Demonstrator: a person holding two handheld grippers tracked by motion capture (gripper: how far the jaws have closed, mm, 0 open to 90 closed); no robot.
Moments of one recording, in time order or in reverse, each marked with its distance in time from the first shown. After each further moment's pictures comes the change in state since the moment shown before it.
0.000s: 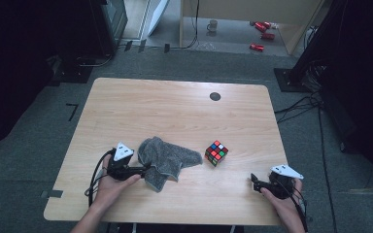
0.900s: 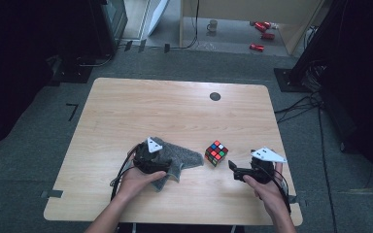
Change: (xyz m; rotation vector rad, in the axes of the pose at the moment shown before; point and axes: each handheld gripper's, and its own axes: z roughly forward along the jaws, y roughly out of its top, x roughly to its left) left arm -0.041 0.025 0.062 0.148 0.063 0.089; right arm 0.059 0.065 0.000 -0.131 0.219 -0.104
